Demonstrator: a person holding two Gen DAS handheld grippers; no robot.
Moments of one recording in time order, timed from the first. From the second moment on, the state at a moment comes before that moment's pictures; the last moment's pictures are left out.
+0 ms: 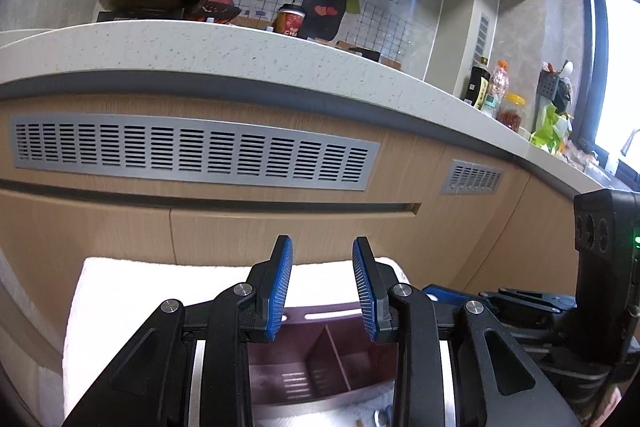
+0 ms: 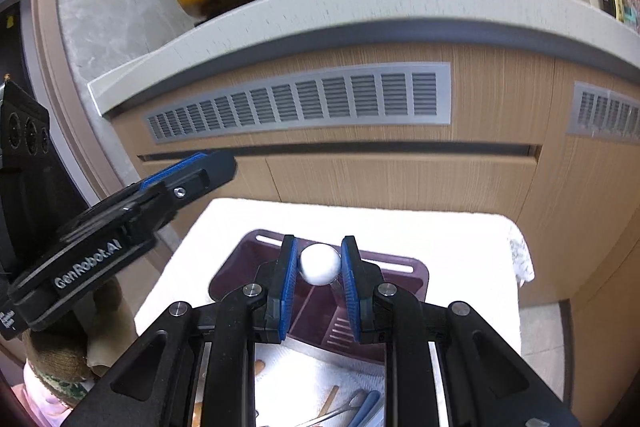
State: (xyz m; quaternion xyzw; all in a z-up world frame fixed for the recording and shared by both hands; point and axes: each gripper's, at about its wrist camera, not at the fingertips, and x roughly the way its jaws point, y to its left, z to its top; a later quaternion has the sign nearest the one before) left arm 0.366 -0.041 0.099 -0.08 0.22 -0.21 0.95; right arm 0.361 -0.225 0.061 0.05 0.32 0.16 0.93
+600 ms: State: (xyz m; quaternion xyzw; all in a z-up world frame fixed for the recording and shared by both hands) left arm 0.344 0.003 -0.023 -0.17 0.50 -0.11 0.84; right arm 0.253 -0.239 0.137 0.02 0.19 0.16 0.97
